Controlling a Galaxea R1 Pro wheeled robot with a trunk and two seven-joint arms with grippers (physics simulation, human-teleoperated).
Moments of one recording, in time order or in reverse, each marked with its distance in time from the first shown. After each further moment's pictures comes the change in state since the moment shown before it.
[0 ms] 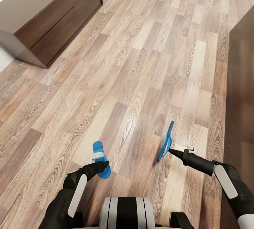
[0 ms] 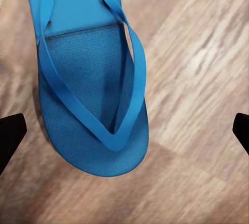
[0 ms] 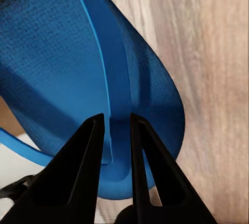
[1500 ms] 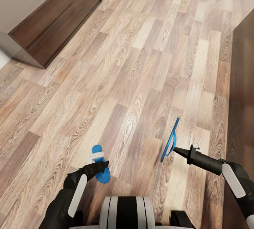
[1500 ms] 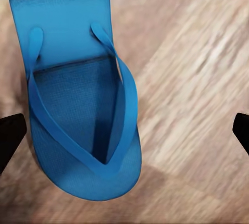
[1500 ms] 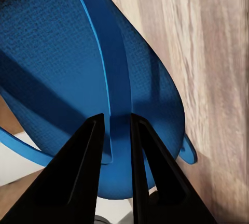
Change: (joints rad) left arm 0.000 -0.001 -0.002 0.000 0.001 0.000 -0.004; right arm 0.000 -0.061 0.010 -0.019 0.000 0.073 0.197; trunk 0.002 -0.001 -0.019
